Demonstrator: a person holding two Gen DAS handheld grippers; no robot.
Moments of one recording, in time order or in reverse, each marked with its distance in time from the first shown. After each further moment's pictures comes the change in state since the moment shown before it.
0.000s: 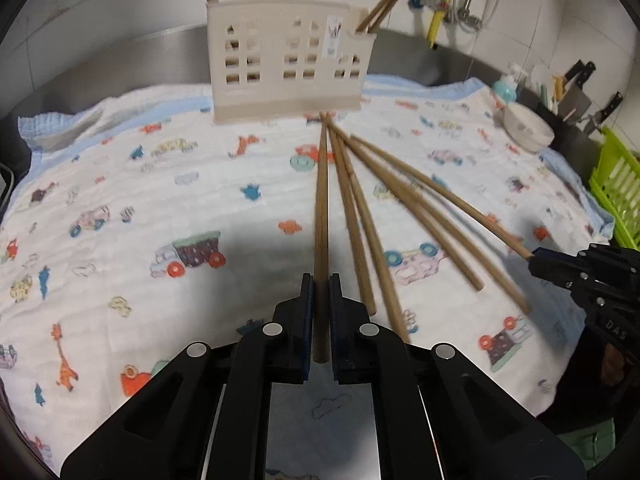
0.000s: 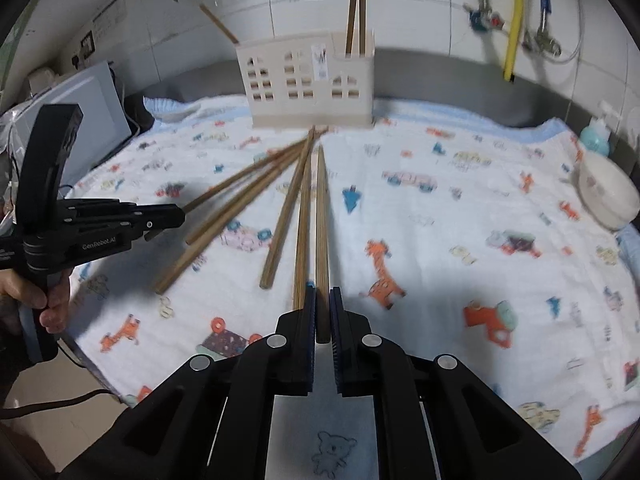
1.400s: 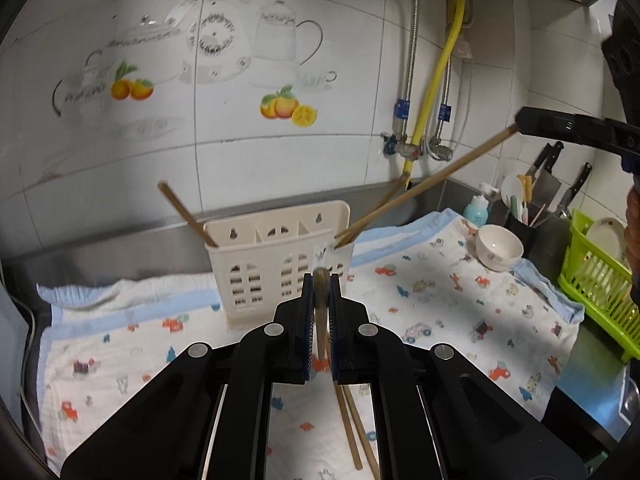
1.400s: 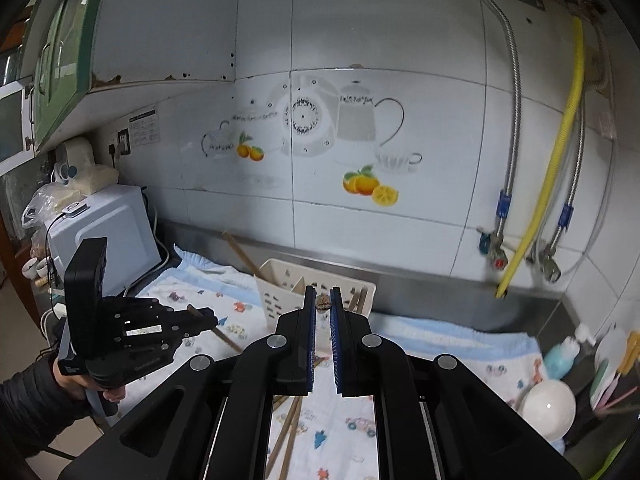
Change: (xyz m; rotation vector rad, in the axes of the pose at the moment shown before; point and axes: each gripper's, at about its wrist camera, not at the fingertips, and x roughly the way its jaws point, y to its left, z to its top) left arm -0.088 -0.005 0.143 0.100 -0.334 -0.042; right arm -0.111 -0.009 0.242 -0.154 -0.275 0.055
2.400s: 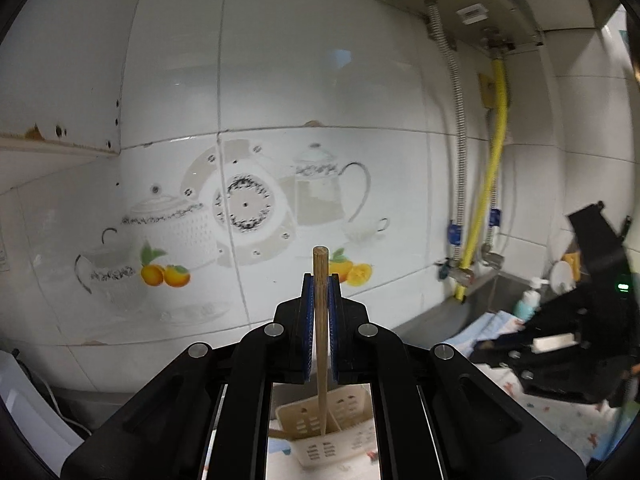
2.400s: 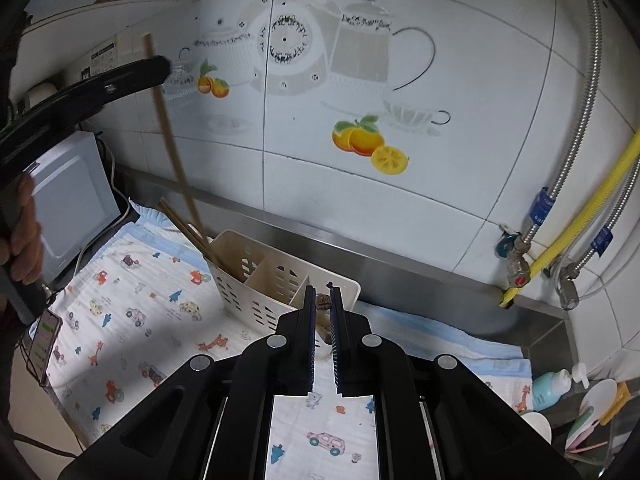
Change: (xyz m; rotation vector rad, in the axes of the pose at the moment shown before) left arm 0.003 0.020 0.153 0.085 -0.260 0.172; right arm 0.122 -0.015 0.026 -0.079 0.241 -0.038
